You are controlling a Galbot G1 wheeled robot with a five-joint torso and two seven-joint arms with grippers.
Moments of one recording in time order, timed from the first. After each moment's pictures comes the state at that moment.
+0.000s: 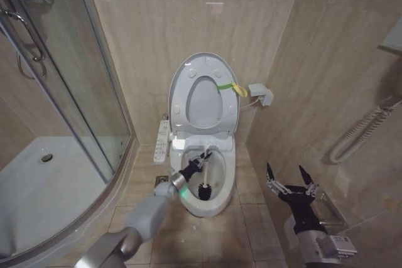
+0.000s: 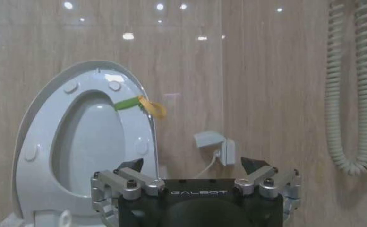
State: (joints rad) left arm 0.46 -1.47 0.17 -0.55 -0.74 -0.52 0.72; right arm -1.75 1.43 0.66 2.32 0.22 0.09 0.11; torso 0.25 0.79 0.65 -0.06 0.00
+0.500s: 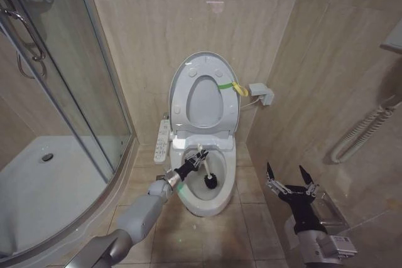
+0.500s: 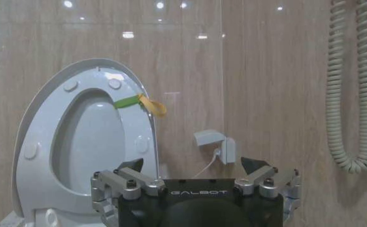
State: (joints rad) left arm 0.46 -1.43 0.20 -0.68 -0.77 -0.52 0.70; right arm -1.75 1.43 0.66 2.32 0.22 0.09 0.11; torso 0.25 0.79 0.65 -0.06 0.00
